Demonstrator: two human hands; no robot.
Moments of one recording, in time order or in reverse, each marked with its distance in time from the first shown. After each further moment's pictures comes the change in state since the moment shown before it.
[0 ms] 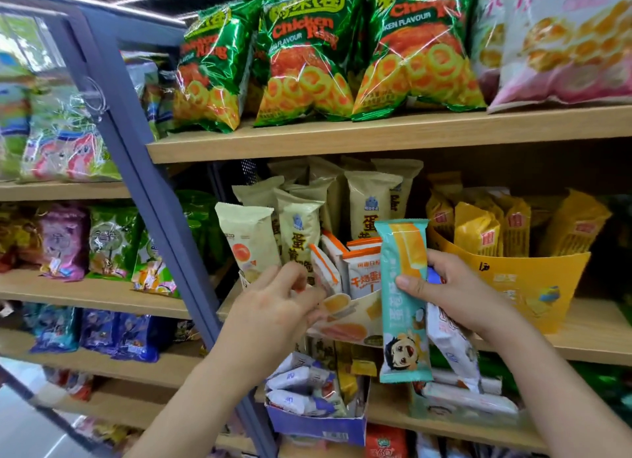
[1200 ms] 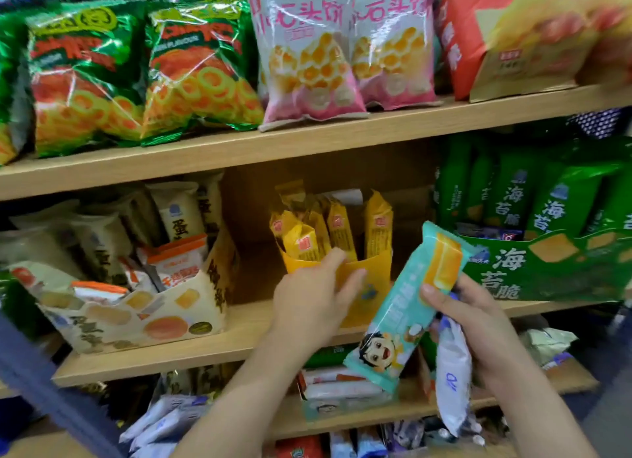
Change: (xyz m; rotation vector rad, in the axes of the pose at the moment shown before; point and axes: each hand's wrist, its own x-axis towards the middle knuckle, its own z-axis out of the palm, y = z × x) left_hand 0.145 0.186 0.071 -0.410 -0.199 -0.201; right_hand -0.122 0.036 -0.137 0.474 0.500 -0.044
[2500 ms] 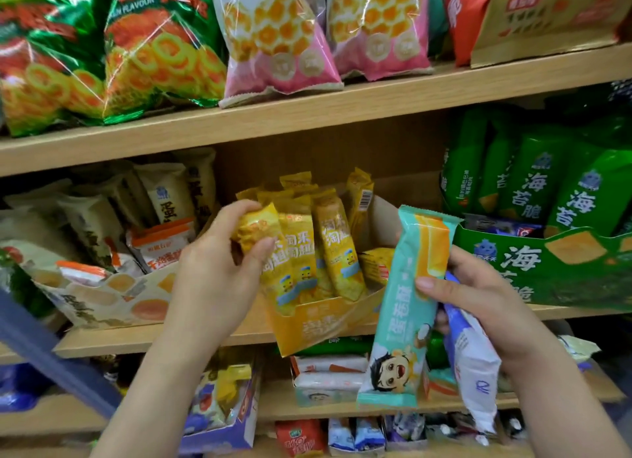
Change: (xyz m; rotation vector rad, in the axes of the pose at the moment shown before) left_hand -0.014 -0.013 -0.053 -0.231 0.279 -0.234; right_hand 0.019 -0.037 -0.015 -0.009 -0.294 0.105
